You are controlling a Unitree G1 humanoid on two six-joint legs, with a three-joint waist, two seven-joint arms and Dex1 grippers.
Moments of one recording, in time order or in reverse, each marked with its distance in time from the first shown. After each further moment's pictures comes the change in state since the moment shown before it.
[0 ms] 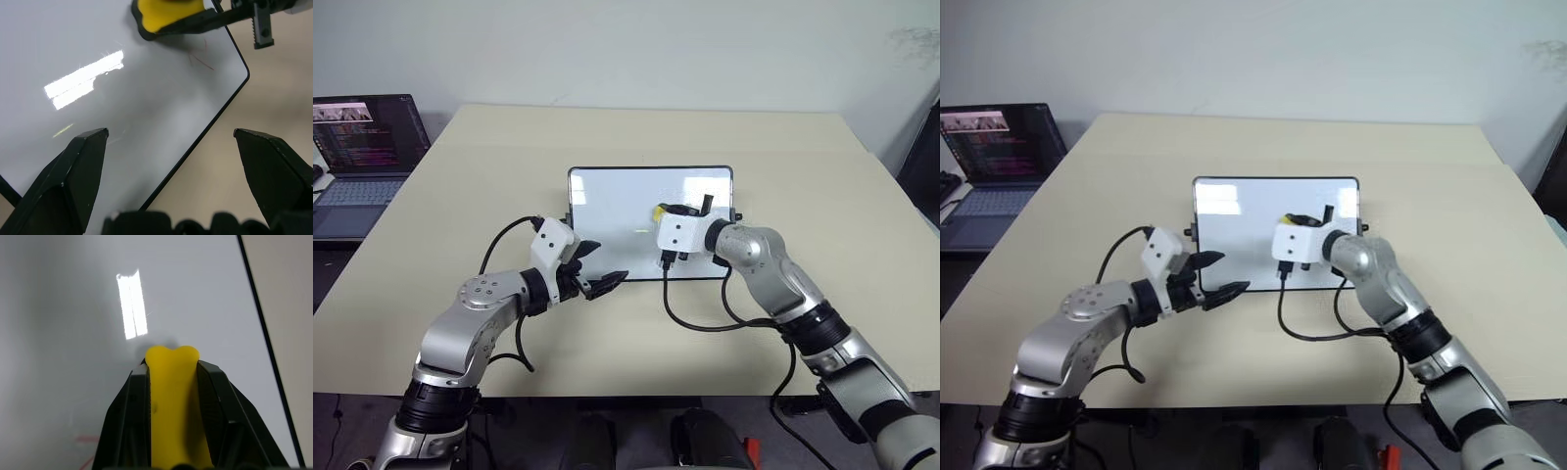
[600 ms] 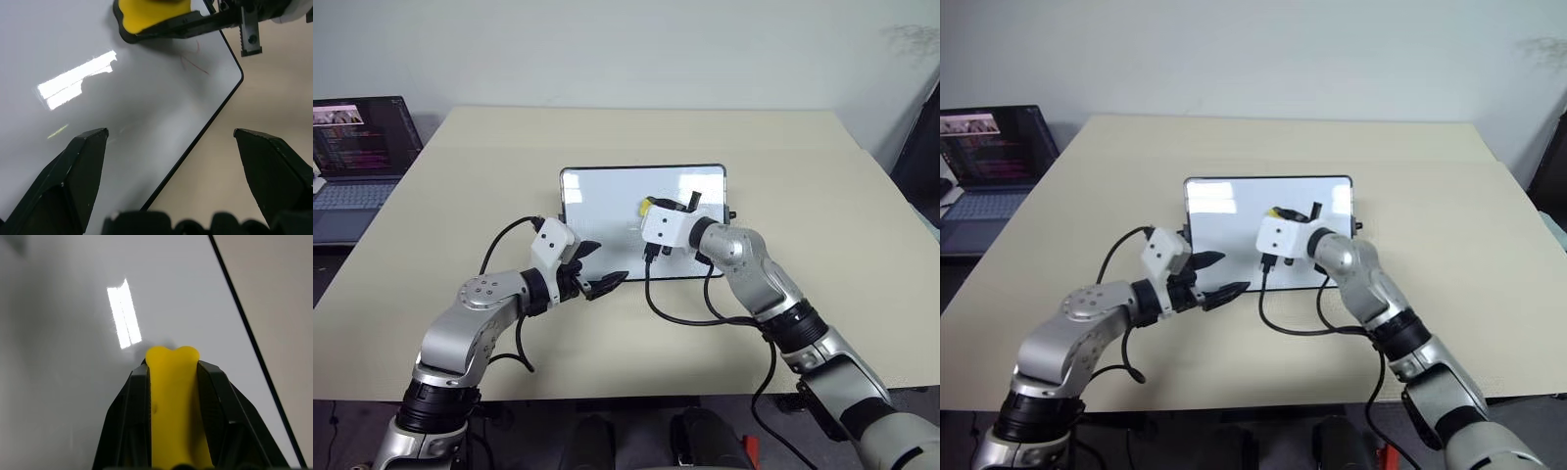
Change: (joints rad) left arm 0.000 -0.001 -0.002 -0.001 0.000 0.000 0.000; right arm -0.068 0.145 -0.018 0.090 0.001 0.005 -0.125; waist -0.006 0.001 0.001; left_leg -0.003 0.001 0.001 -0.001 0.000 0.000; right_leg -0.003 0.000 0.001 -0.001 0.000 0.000
